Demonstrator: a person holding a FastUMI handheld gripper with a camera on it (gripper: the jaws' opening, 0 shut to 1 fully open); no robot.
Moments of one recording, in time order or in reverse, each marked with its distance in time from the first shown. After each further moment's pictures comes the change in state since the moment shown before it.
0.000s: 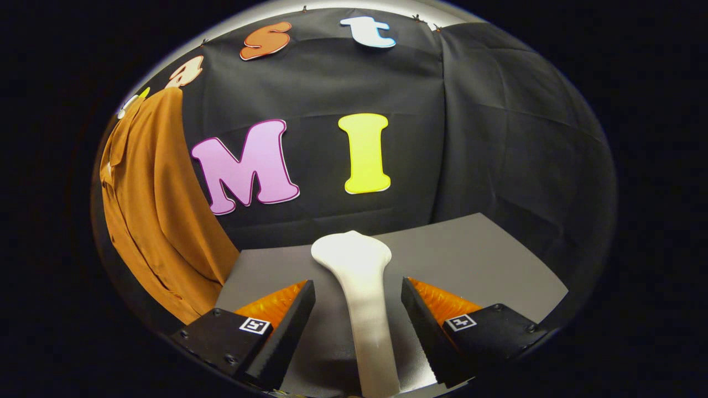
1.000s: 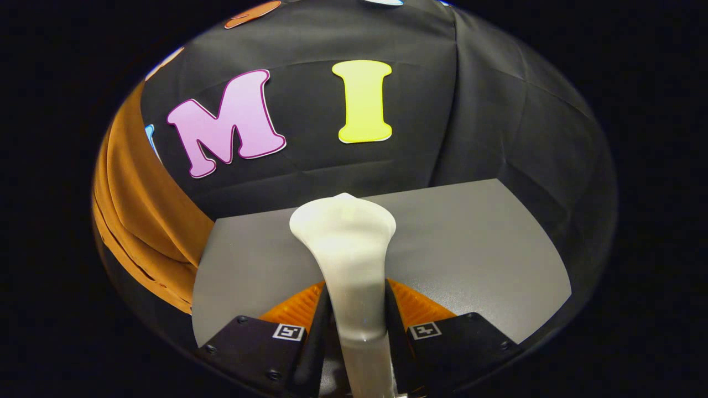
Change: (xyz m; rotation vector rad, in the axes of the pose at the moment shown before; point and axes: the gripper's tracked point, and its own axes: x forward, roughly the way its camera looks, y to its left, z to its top) arm 0.033 -0.005 -0.025 -0.038 0.253 -0.028
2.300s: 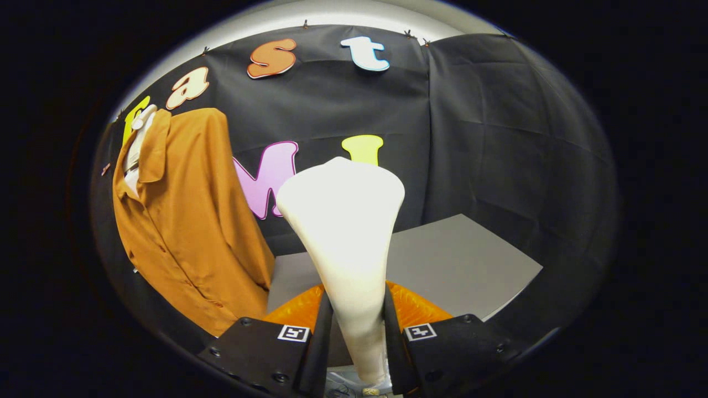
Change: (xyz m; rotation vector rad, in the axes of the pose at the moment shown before) arm -0.171 0.077 0.006 0.103 -0.375 -0.042
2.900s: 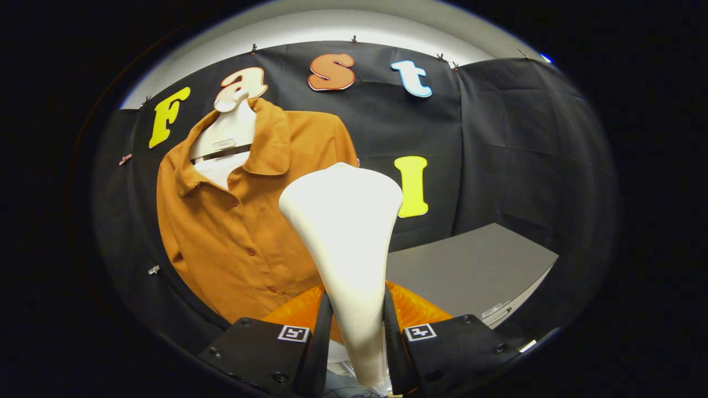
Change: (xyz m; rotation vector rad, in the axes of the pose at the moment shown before) arm -0.057 0.177 -0.012 -0.032 -0.092 0.082
